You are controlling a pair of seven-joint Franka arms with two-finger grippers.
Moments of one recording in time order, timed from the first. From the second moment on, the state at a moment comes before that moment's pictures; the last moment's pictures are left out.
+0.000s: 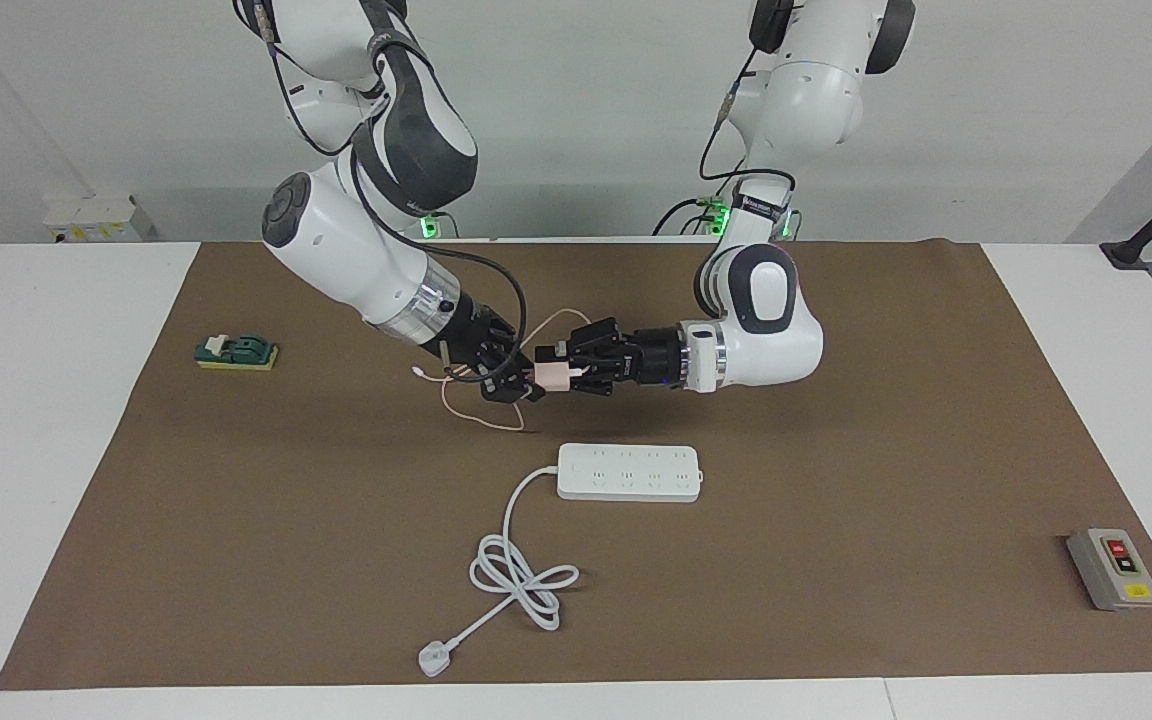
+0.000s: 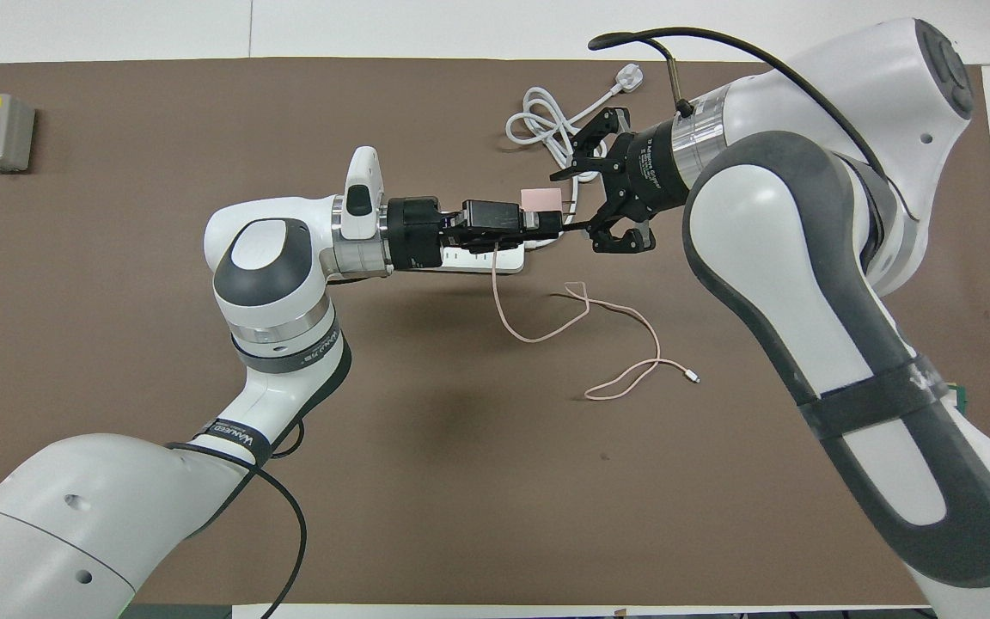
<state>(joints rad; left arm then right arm) -0.41 0.42 -0.04 -1.78 -1.82 1.91 0.71 0.36 0.32 -0.09 -1.54 0.68 1.98 1.37</state>
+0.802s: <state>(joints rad) -0.41 0.42 -0.03 -1.74 -1.78 2.07 0.65 0.28 0.27 -0.10 -1.53 0.60 1.95 1.36</state>
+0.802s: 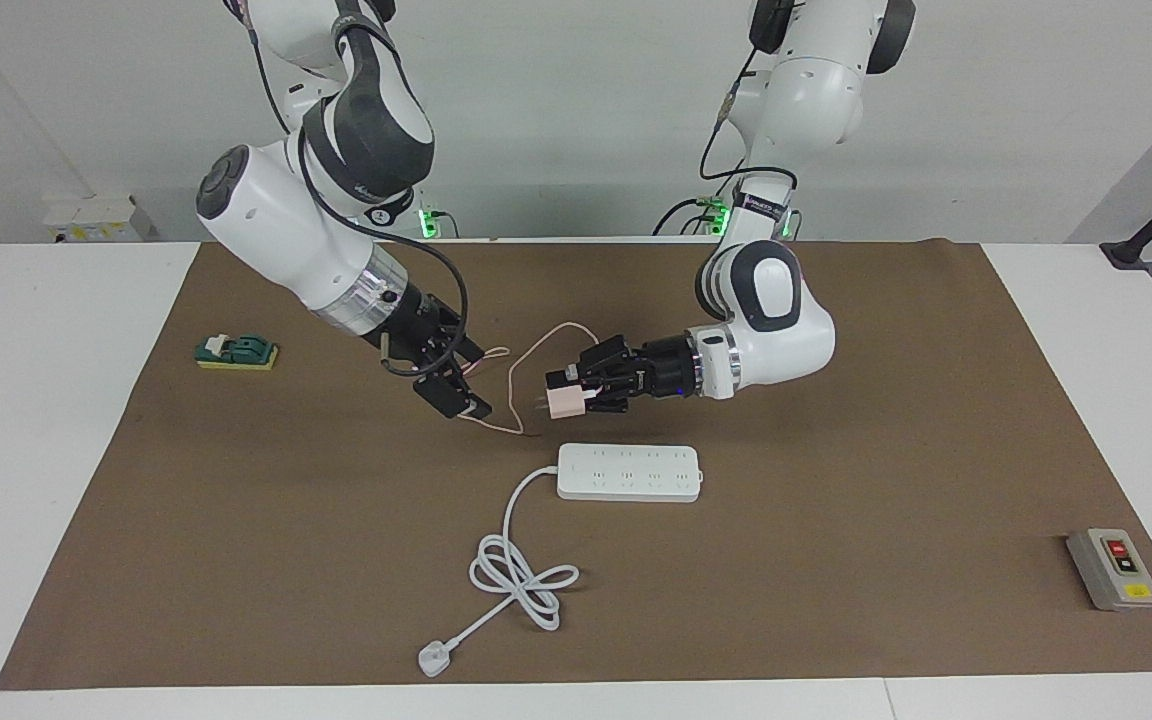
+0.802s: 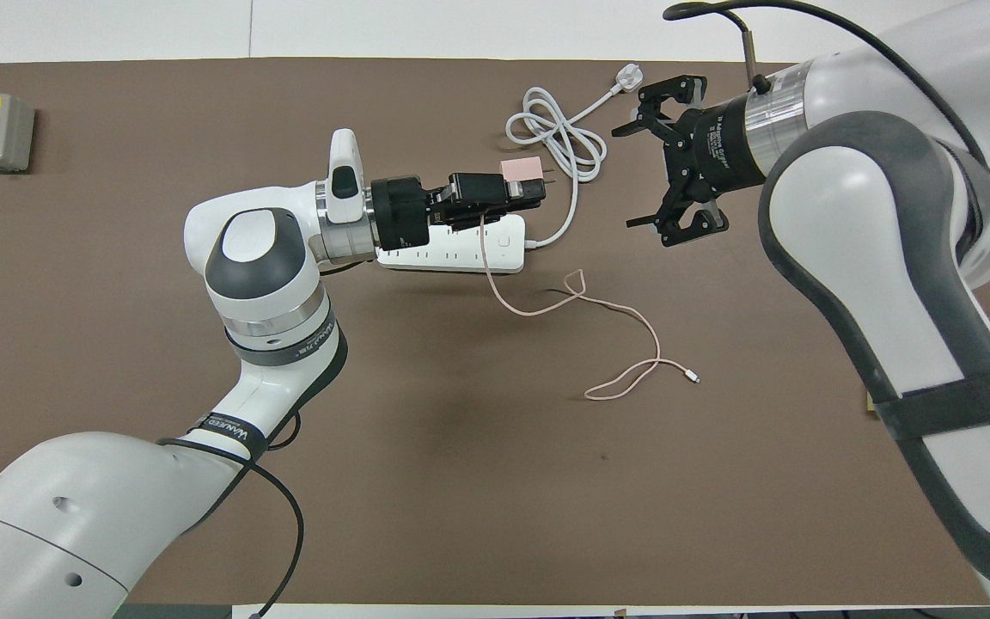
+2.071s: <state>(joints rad) -0.19 0.12 0.01 -1.72 -0.39 1.82 -0.02 0.05 0.14 -0.10 -1.53 0.23 1.64 0.34</state>
